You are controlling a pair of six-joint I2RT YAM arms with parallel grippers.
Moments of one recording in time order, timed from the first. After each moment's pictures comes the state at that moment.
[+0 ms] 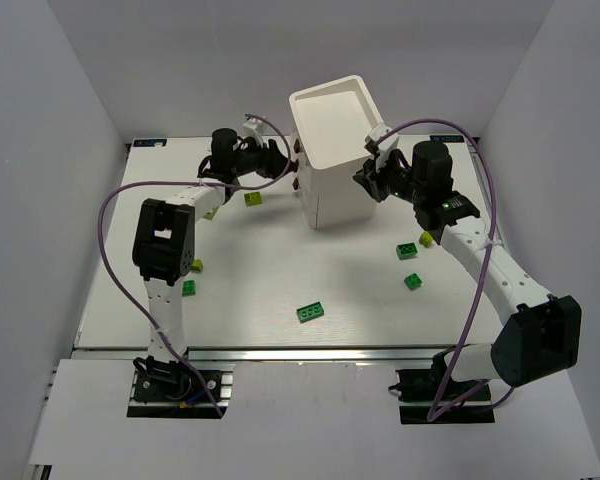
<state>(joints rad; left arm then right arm) -0.24 2.15 1.58 0.36 0.72 -0.26 0.36 1.36 1.18 -0.09 -0.45 -0.32</state>
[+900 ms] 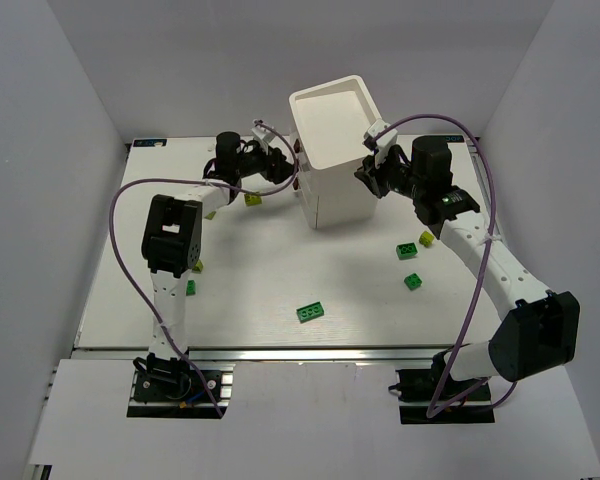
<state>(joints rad) -0.24 2.27 1.63 0.44 0.77 0.02 0.36 1.38 1.23 -0.14 -0.43 -0.35</state>
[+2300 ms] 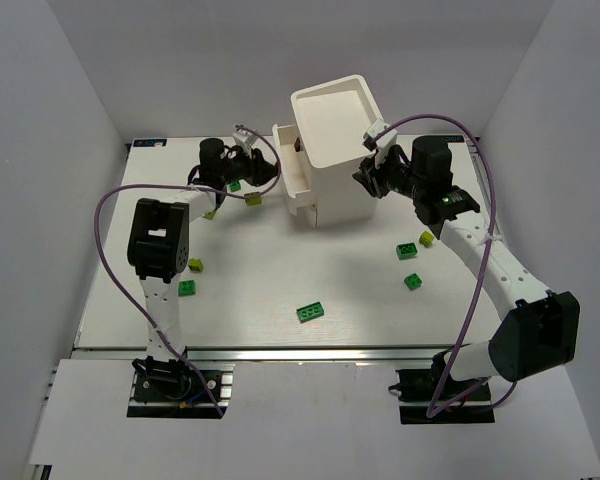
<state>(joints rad) -0.17 2.17 1.47 0.46 0.77 -0.05 0.36 1.38 1.23 -0.14 -0.44 -0.36</state>
